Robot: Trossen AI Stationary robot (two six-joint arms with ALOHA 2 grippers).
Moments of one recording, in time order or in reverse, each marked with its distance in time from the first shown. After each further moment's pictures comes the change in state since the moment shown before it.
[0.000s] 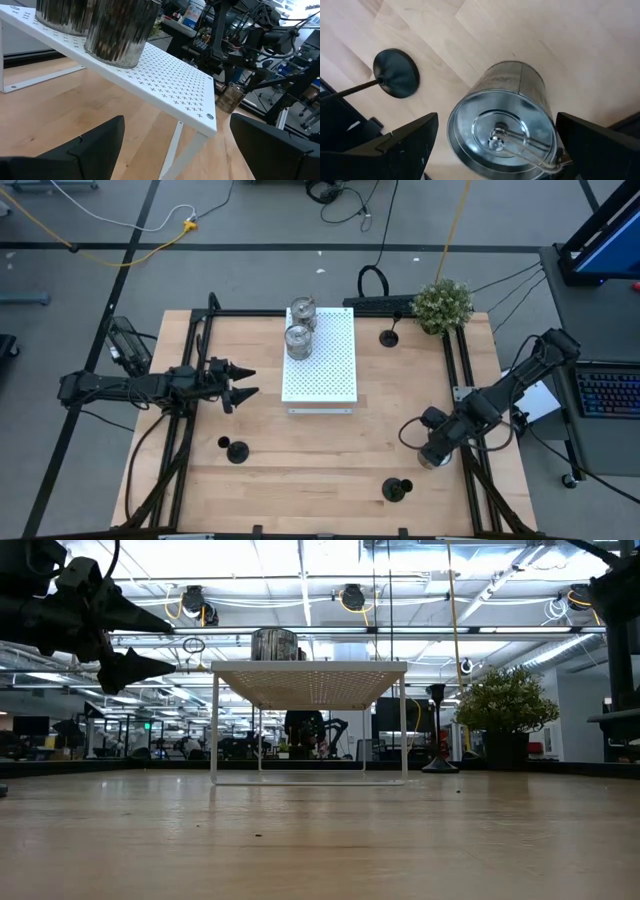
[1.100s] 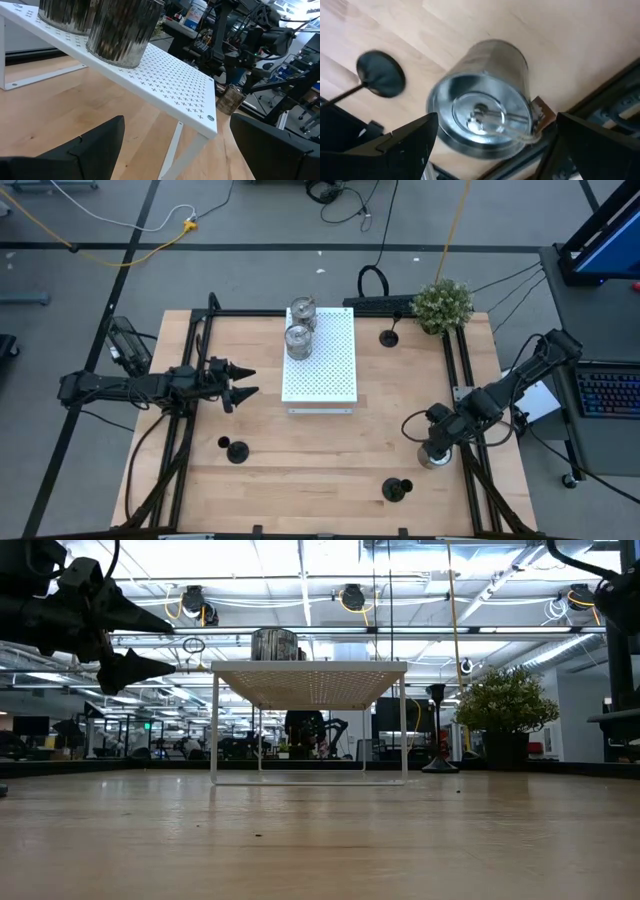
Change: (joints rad) left arm 0.000 0.000 0.000 0.001 -0.006 -0.020; right arm -0.040 -0.033 0.000 -0.080 -0.097 0.133
